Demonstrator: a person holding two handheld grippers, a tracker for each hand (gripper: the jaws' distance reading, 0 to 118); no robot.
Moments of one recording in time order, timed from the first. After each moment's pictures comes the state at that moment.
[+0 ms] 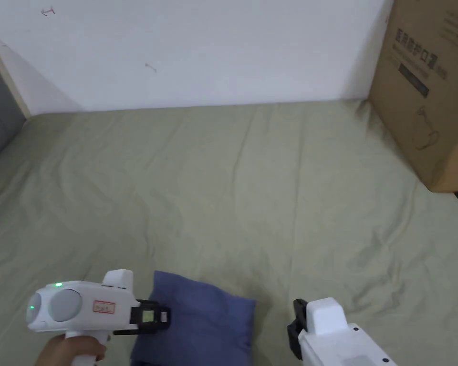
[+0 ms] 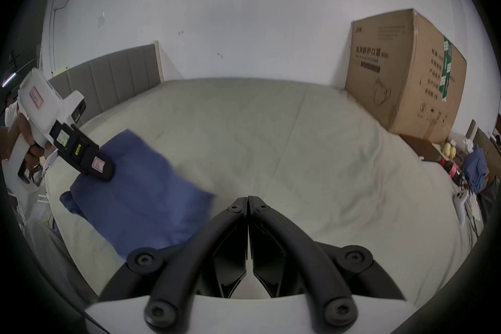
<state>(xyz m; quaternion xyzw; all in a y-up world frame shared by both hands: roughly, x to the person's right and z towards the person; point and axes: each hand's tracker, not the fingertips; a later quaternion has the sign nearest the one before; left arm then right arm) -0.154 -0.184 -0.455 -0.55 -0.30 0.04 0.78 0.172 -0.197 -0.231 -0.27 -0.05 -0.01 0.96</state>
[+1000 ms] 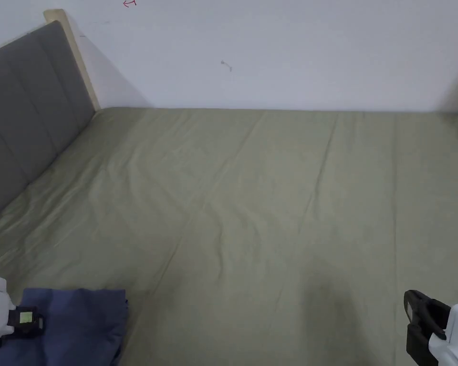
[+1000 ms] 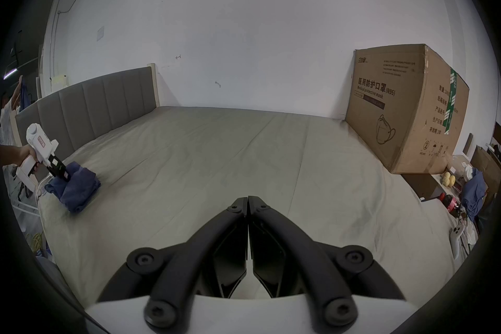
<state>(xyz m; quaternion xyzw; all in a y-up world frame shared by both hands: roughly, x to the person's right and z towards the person) -0.428 -0.198 -0.576 -0.58 0.00 0.05 0.81 0.166 -0.143 -0.307 -0.22 -0.06 0.00 0.97</state>
